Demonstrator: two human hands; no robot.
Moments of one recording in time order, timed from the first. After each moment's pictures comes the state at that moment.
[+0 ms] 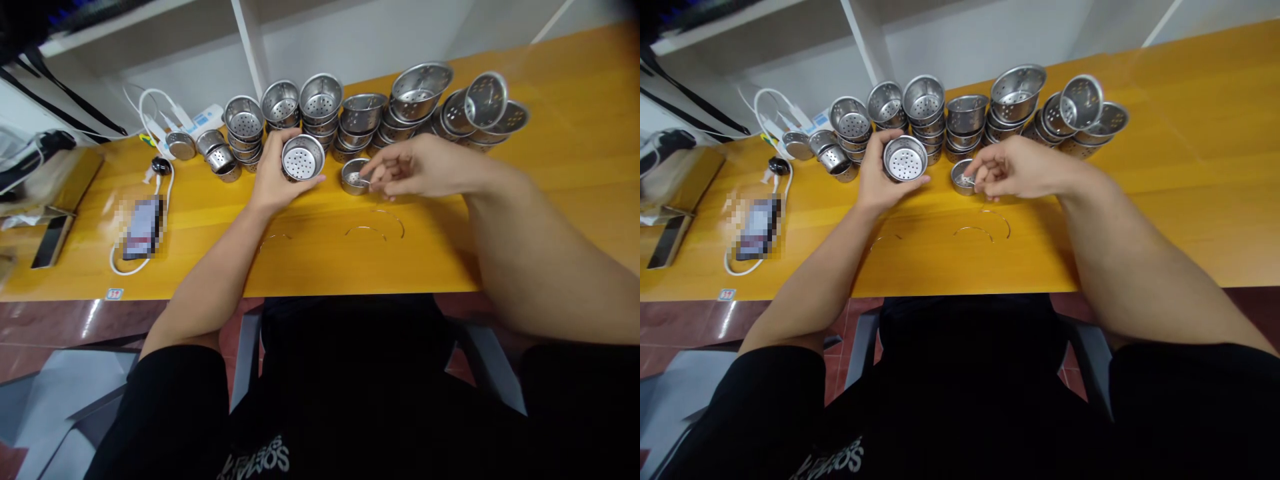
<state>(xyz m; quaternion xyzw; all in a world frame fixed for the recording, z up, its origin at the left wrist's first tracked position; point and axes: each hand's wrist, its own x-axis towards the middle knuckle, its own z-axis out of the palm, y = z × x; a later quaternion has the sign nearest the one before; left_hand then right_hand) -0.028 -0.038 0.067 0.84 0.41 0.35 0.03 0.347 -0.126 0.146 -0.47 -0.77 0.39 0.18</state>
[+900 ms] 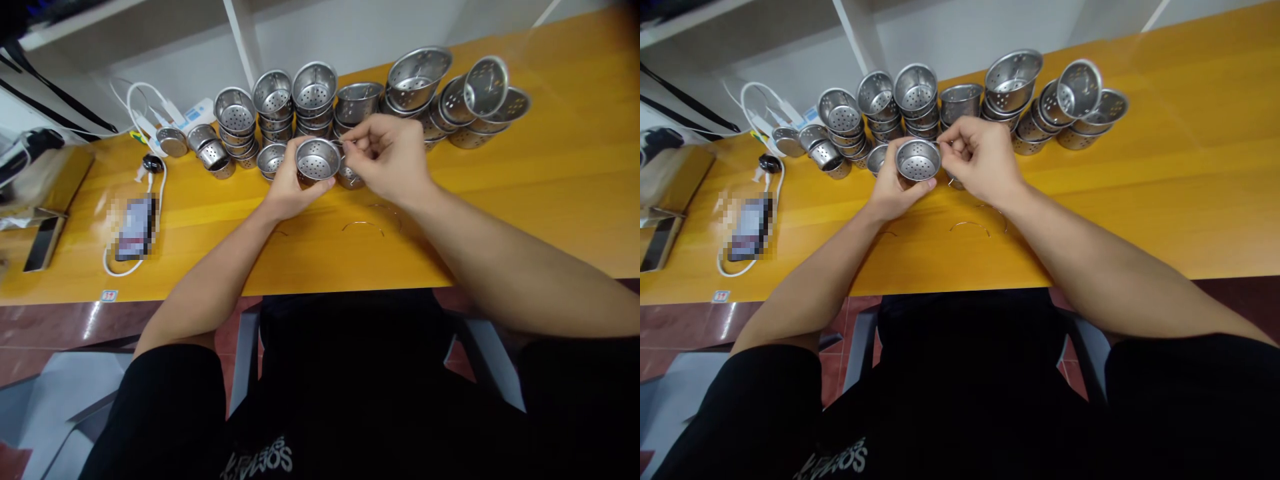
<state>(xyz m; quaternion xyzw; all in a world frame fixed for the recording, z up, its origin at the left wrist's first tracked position) 0.021 -0.071 0.052 0.85 0.39 0.33 0.12 0.269 -0.137 0.134 -0.58 -0.72 0.21 0.32</state>
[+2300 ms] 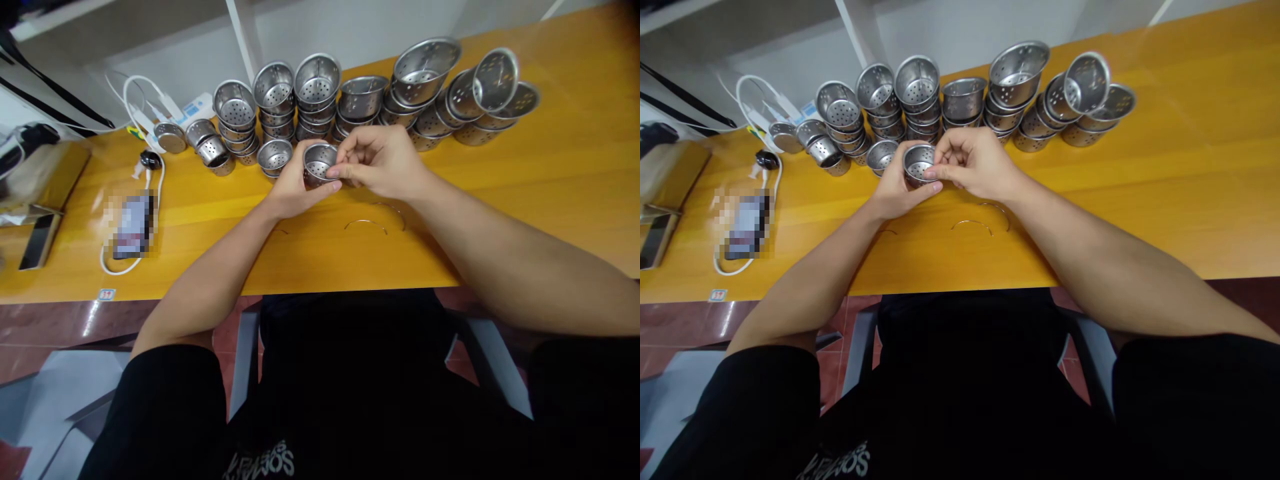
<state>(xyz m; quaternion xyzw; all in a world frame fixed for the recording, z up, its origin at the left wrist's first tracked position) 0.009 -0.037 0.018 0.87 0.24 0.37 0.24 0.274 -0.099 0.092 -0.28 -0.72 0.42 0.47</state>
